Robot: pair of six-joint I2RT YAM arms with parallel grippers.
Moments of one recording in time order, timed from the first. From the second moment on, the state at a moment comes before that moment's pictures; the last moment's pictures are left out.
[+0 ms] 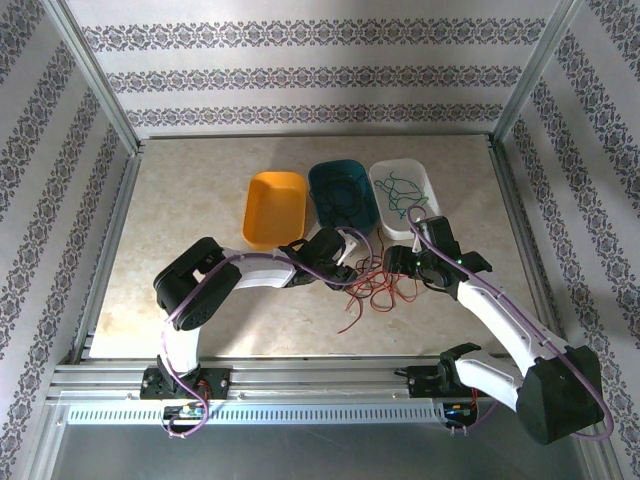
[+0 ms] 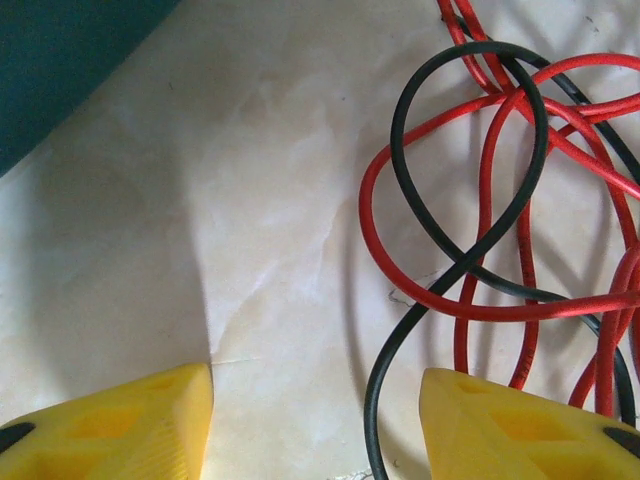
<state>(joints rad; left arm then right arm) -0.82 1.93 1.07 -0.03 0.08 -0.18 0.31 1.06 0.68 -0.59 -0.10 0.48</state>
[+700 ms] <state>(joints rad) -0.82 1.95 1.10 -0.05 0.10 -0.16 0.31 1.06 0.68 -0.59 -0.11 0.48</state>
